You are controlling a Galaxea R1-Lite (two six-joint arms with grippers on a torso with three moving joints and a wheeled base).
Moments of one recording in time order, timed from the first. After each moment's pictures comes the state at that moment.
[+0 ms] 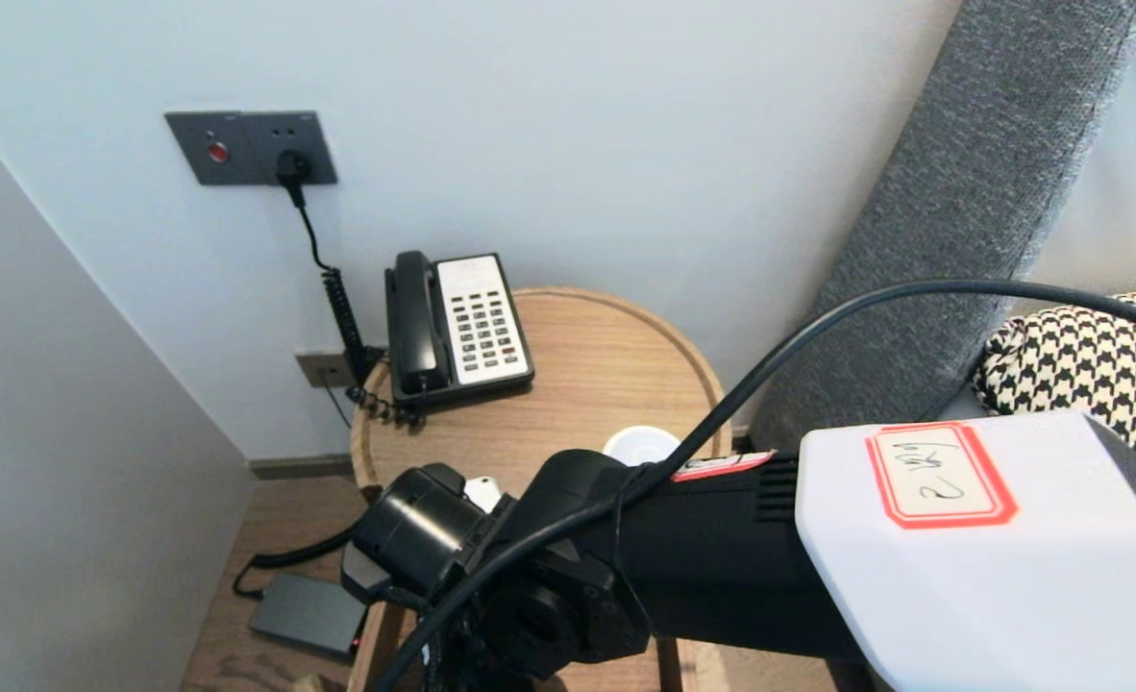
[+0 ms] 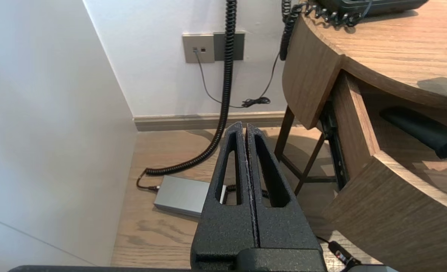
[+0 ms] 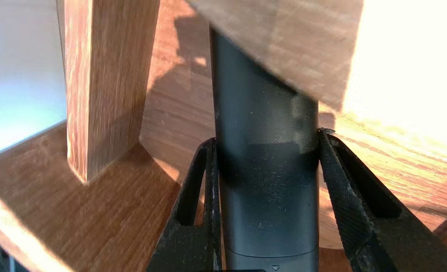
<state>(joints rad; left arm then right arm) 0.00 0.00 0.00 -0.04 0.01 0.01 1.11 2.27 -1.85 0.65 -0.22 0.70</state>
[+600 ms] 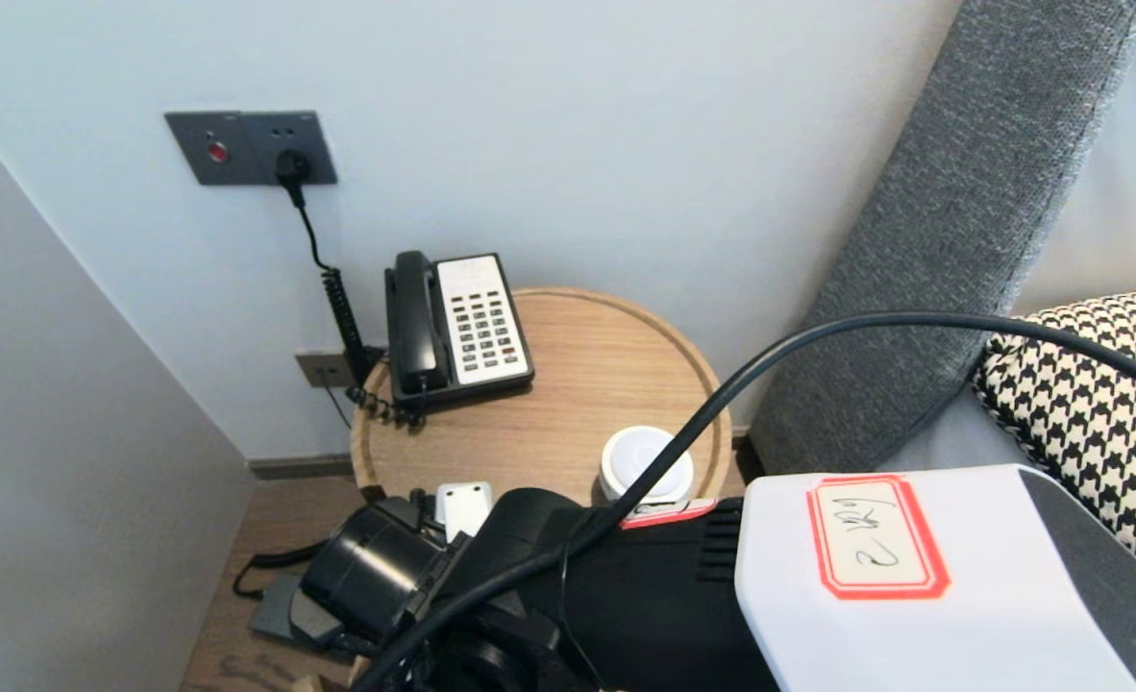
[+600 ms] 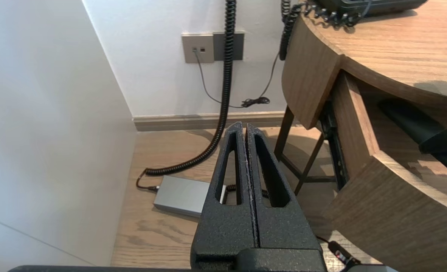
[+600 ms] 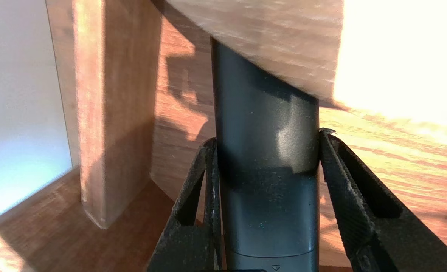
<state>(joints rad) 0.00 0.00 0.00 -0.04 0.01 0.01 1.17 2.33 -1.92 0.66 -0.39 0.86</state>
